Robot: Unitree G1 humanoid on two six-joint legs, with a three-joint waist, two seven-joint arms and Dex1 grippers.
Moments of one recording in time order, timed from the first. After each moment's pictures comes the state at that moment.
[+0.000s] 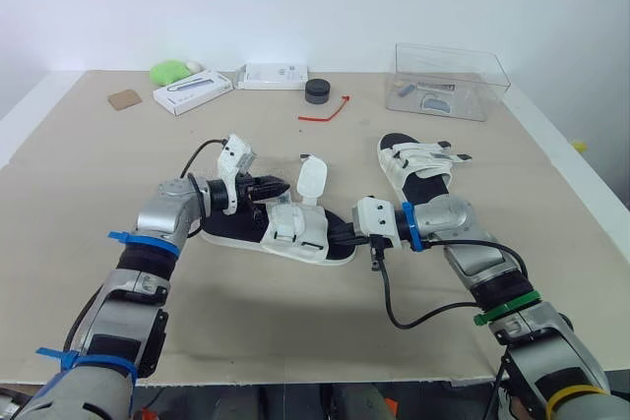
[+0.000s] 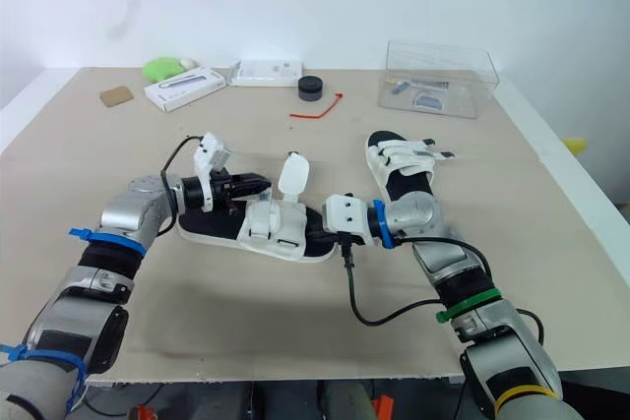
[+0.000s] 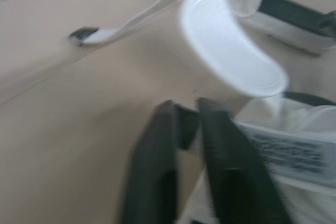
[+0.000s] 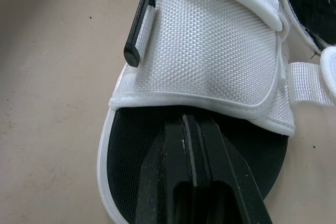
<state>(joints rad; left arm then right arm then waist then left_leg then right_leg) -0.84 0.39 -0.08 0.64 -0.30 0.40 -0.98 -0.64 -0.55 0.34 0.29 0.06 -0.10 1.22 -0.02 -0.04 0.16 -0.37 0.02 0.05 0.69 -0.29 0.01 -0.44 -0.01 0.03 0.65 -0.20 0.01</state>
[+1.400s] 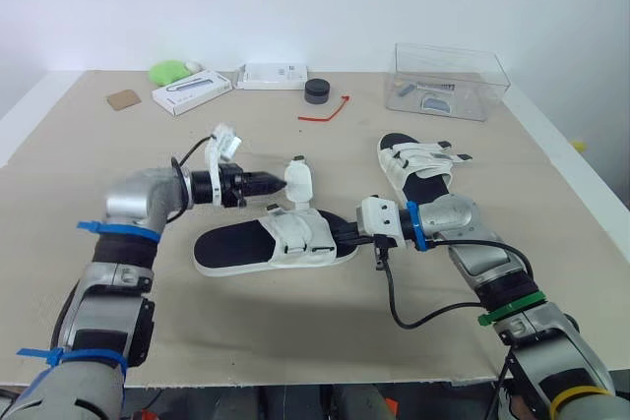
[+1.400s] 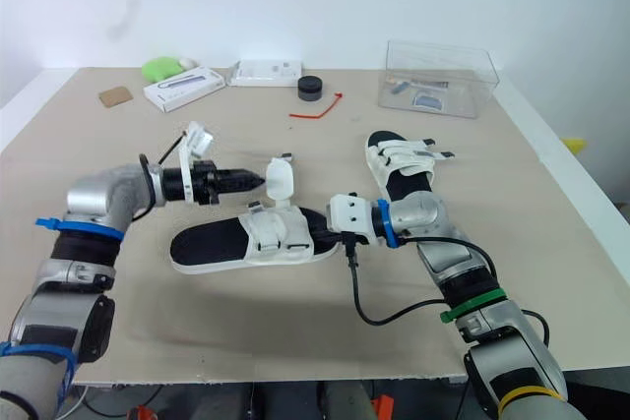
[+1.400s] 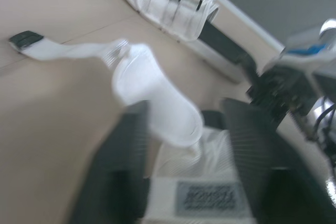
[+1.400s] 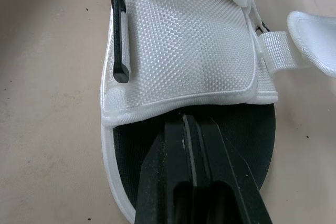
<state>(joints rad) -0.86 0.45 0.03 0.43 -0.46 0.90 -1.09 -0.64 -0.56 0.34 0.30 0.06 -0.11 1.22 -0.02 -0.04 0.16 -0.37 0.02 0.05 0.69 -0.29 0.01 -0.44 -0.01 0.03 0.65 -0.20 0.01</state>
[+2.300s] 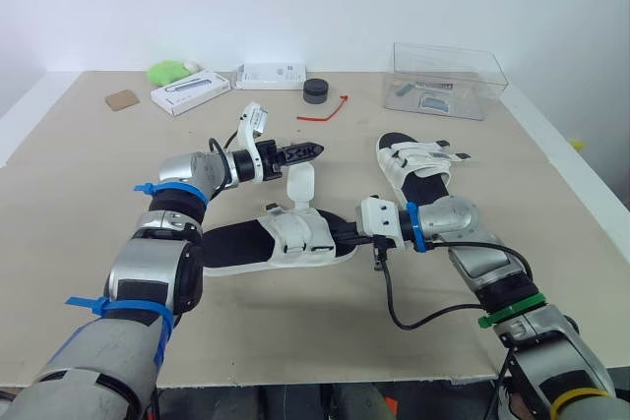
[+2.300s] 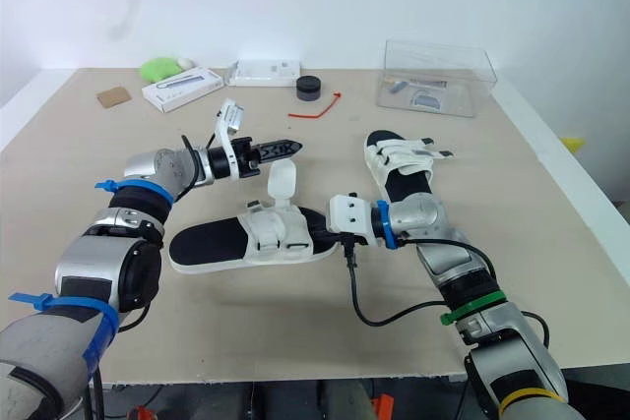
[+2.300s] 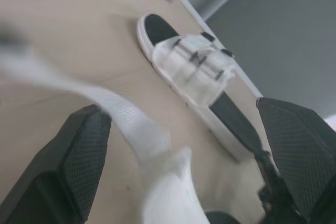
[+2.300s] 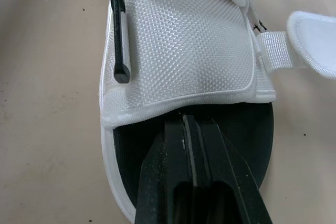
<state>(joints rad) -1.19 0.24 0.16 1.09 -0.42 0.65 -0.91 -0.62 -0.57 0.34 0.27 0.06 -0.10 1.19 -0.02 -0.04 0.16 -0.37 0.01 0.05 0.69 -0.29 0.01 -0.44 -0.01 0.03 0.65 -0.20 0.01</state>
